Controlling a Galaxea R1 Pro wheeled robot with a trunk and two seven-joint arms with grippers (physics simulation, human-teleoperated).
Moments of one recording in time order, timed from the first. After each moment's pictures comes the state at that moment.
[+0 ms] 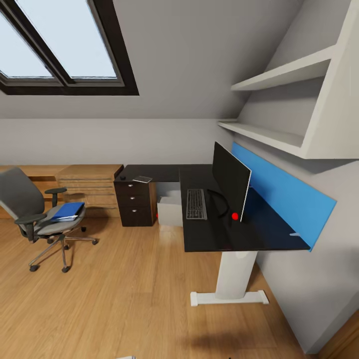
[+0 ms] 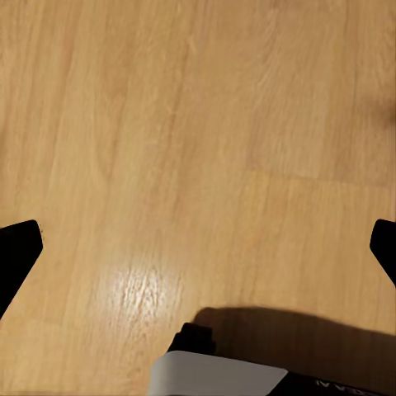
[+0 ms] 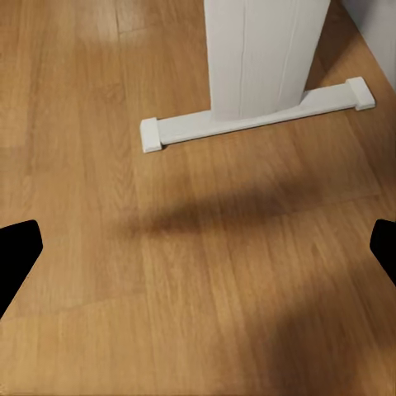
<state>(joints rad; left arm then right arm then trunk) -0.24 0.03 -0.75 -0.50 0.78 -0.02 0.52 -0.08 -0.02 0.28 -0.57 -0.37 -0.34 -0.15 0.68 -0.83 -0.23</state>
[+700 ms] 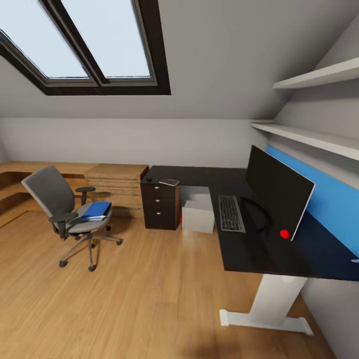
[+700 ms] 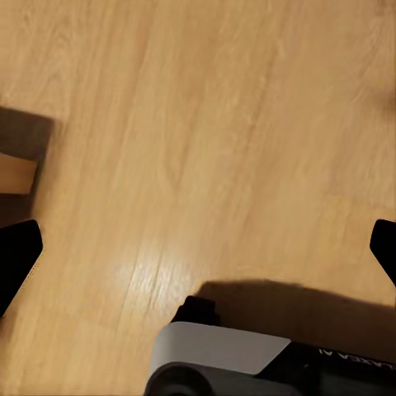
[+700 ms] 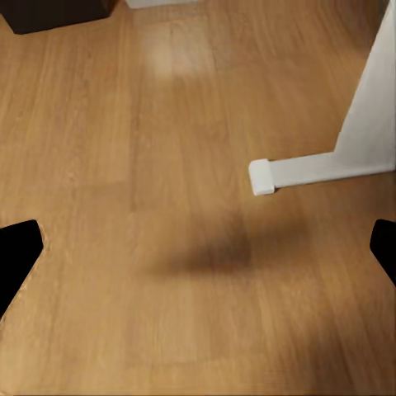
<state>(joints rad) -0.24 -0.01 -0.75 -0.42 0.78 -0.02 0.51 -0.08 0.07 0.27 -0.47 -0.35 -0.53 -0.15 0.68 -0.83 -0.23</state>
